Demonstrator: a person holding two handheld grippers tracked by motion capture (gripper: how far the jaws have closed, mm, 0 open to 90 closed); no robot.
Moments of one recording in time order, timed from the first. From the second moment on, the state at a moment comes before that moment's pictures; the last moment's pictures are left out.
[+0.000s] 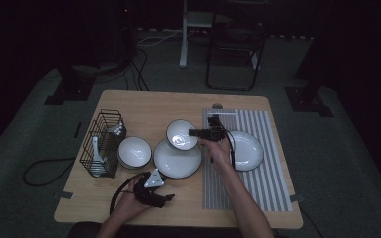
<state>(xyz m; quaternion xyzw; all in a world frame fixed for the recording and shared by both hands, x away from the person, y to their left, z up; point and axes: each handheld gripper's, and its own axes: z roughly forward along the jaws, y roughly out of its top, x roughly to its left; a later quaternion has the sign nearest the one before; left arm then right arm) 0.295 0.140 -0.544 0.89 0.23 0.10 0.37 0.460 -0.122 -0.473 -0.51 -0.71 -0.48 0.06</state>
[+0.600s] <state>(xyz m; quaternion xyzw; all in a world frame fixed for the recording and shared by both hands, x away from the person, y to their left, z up) 0.295 0.139 -0.545 0.89 0.23 0.11 0.37 0.460 -0.137 -0.475 -0.53 -0.70 -0.48 0.05</state>
